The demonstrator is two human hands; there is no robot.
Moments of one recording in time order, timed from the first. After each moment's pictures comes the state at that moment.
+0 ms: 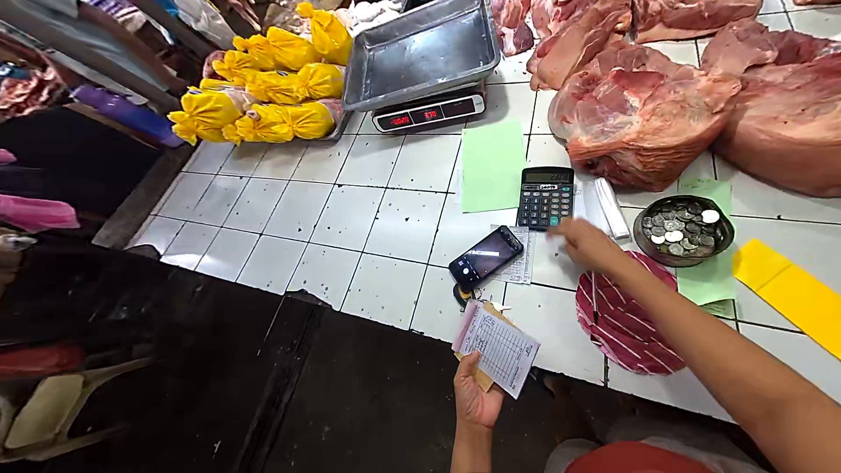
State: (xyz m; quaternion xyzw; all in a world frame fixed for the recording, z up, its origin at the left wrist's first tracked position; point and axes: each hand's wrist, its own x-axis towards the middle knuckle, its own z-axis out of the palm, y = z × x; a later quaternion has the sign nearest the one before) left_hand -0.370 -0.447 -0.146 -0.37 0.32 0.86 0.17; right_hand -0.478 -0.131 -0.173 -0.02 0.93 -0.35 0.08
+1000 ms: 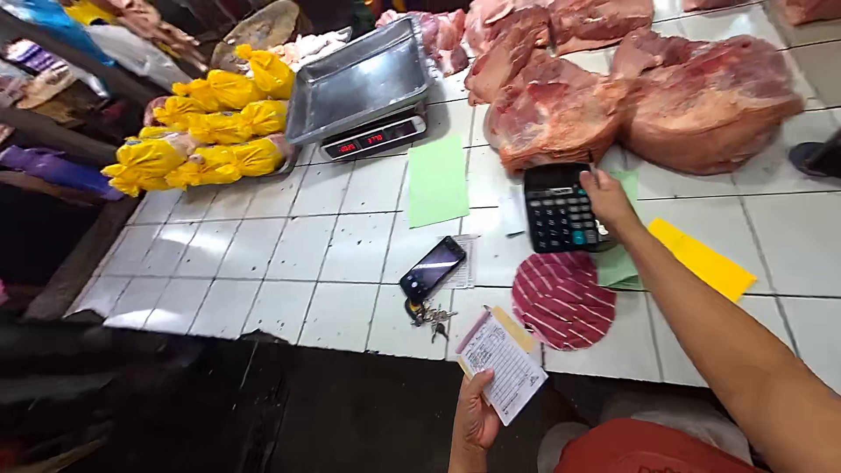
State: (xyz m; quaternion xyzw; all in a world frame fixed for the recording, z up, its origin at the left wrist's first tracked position) left_hand -0.308 -0.376 -0.128 -0.27 0.42 0.81 0.30; right_hand -0.425 -0.006 -0.114 0.31 0.76 -0.55 -0.12
